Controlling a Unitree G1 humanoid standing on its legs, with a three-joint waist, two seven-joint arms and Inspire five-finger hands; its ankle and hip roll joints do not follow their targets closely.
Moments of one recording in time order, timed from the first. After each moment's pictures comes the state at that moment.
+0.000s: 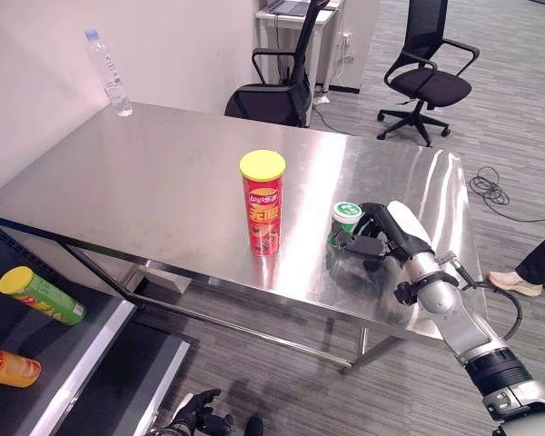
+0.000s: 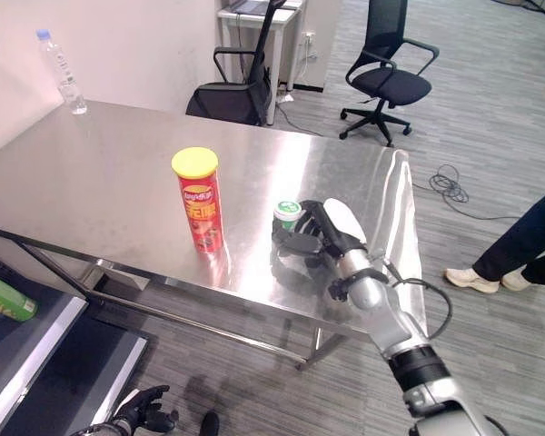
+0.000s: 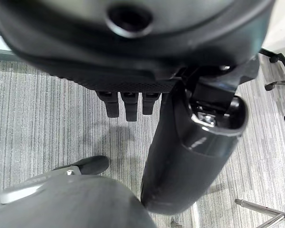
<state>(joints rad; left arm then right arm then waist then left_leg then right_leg) 0.03 0.24 -0.27 1.12 0.00 -0.15 -0.01 -0.37 -0.64 0.27 0.28 -0.23 -0.10 -0.12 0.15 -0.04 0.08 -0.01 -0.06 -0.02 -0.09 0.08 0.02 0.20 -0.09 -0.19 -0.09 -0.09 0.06</state>
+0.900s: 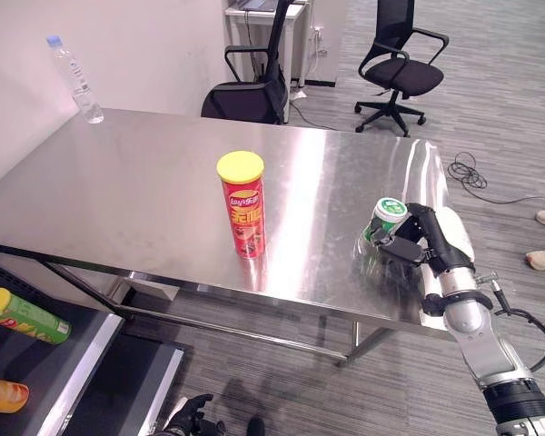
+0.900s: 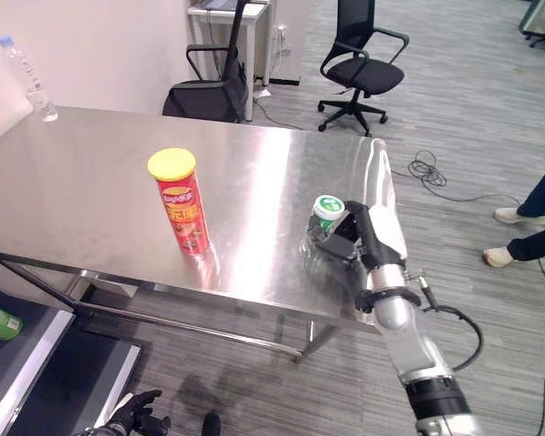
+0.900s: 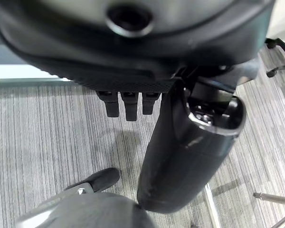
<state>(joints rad) 0.03 0.25 -0.27 1.13 0.05 -0.14 0.06 -0.17 -0.61 0.03 0.12 -0.30 -0.08 -0.21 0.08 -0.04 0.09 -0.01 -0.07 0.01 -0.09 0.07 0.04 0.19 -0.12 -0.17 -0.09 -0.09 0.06</state>
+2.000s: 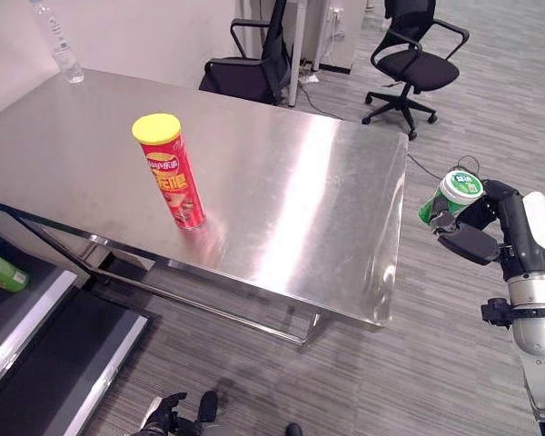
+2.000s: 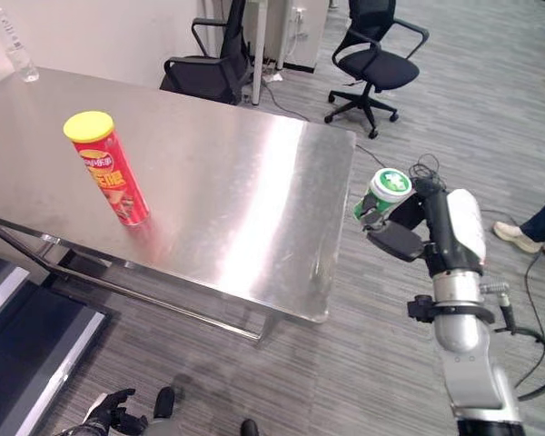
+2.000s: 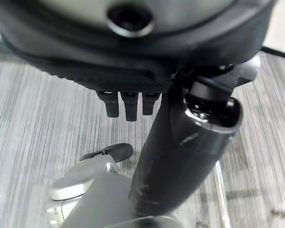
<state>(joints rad) 0.02 0.31 -0.14 1.13 0.04 -0.10 0.12 0.08 -0.69 -0.24 -0.12 -0.21 -0.12 -0.19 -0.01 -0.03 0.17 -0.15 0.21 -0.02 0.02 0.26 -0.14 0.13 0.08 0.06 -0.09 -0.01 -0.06</state>
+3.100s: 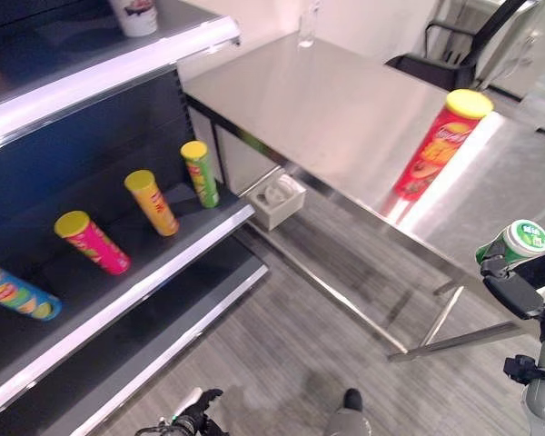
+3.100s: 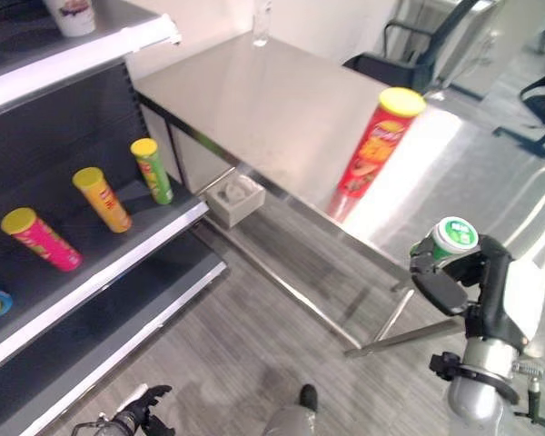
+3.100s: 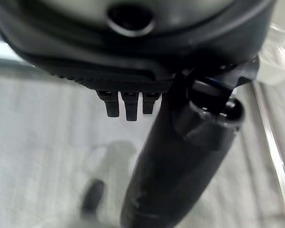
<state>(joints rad) 0.02 0.27 -0.31 1.10 0.30 -0.10 0.12 0.32 -0.45 -0.44 -0.17 -0.36 -0.08 -0.34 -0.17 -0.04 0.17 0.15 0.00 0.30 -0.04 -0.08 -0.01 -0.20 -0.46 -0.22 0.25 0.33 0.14</state>
